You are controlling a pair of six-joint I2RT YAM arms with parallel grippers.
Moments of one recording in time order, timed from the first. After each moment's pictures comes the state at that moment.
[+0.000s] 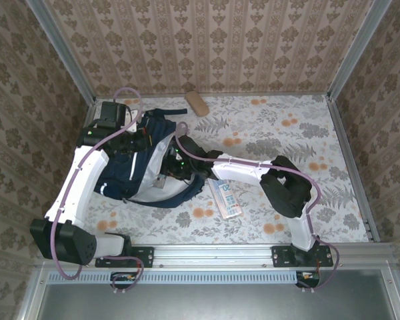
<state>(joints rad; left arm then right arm) -0.24 1.30 1.34 -0.97 0.27 -0.30 0.88 2.02 1.46 -0.14 -0.29 1.07</state>
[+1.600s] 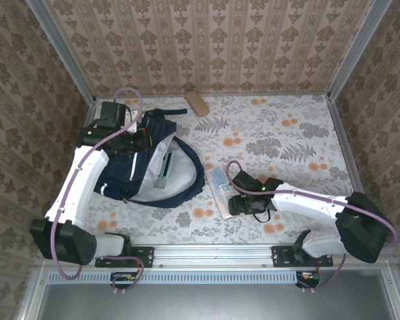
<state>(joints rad) -0.24 1.30 1.34 -0.97 0.28 -0.29 0.82 1.32 0.69 -0.64 0.02 0.73</state>
